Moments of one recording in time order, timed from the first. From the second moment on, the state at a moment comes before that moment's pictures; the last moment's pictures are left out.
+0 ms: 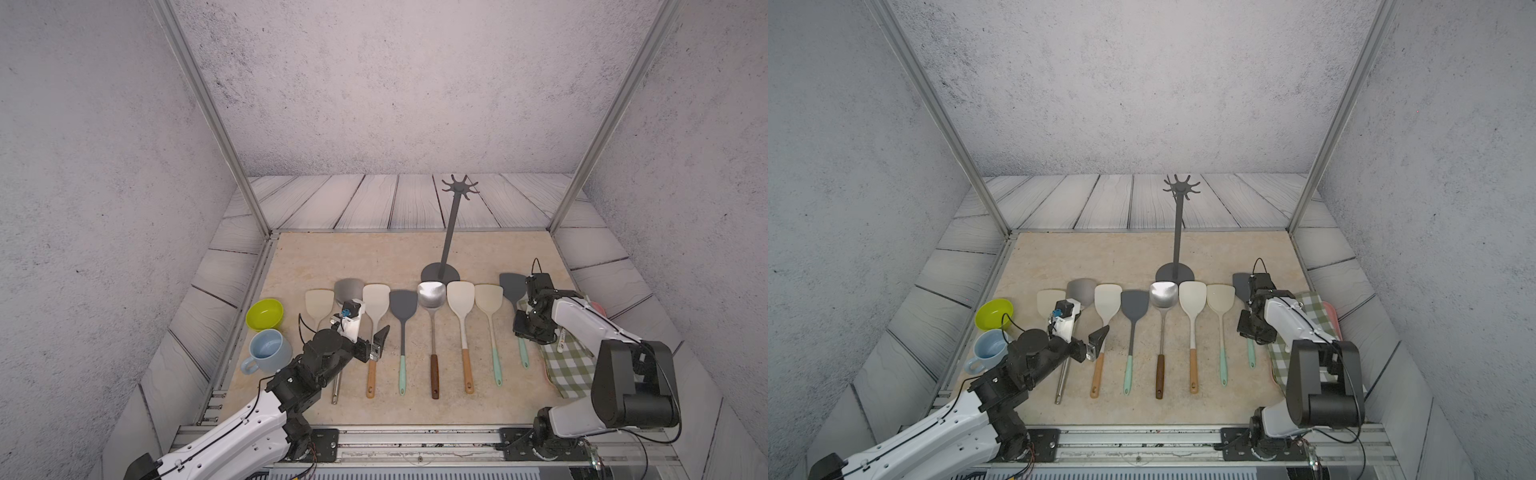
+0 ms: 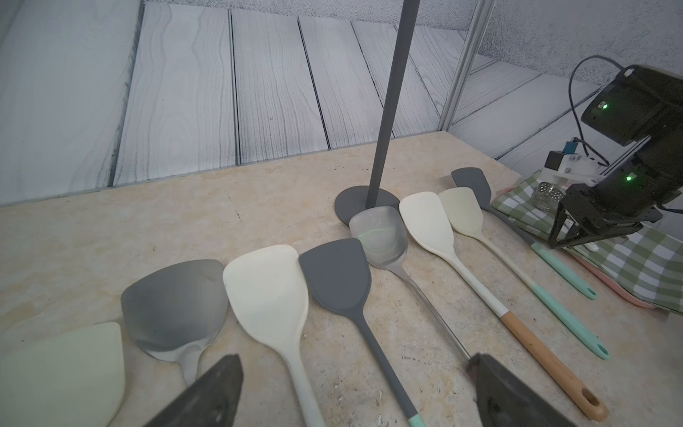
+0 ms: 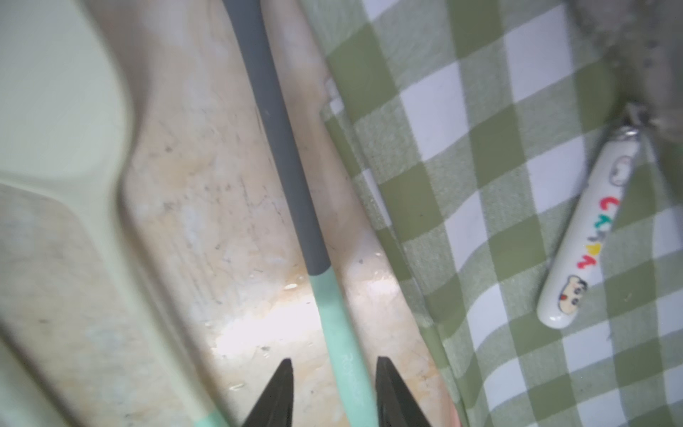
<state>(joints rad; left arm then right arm) -0.79 0.67 0.38 0.04 -0.16 -0.18 0.00 1.42 0.89 -0.82 0.06 0.33</state>
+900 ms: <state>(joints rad) -0.80 0.37 0.38 -0.07 -0.16 -0.04 0.00 0.39 0.56 -0.47 -0.30 0.27</state>
